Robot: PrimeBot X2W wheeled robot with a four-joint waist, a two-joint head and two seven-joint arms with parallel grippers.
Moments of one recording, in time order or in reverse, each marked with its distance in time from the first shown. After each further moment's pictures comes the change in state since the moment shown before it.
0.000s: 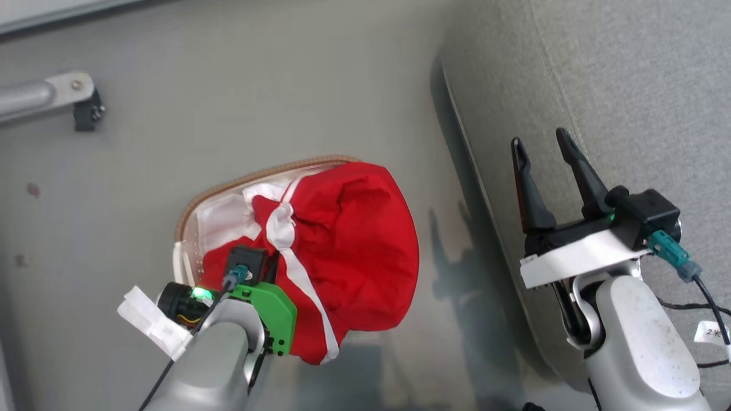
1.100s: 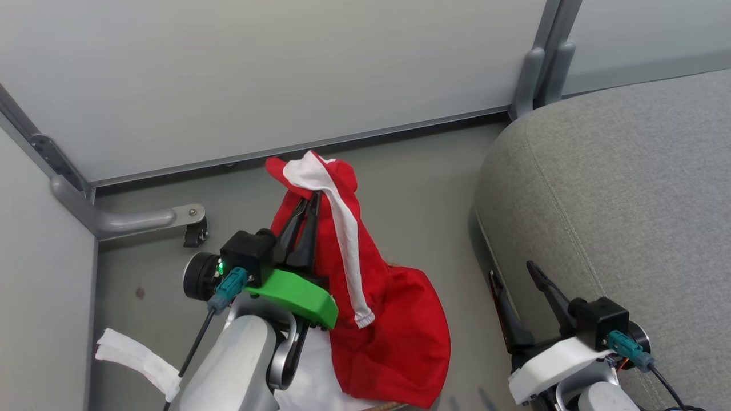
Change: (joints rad) left arm 0.246 -0.001 0.152 -0.729 0.013 0.009 -0.006; right arm 0.264 0.000 0.067 0.092 0.003 0.000 0.000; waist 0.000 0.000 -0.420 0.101
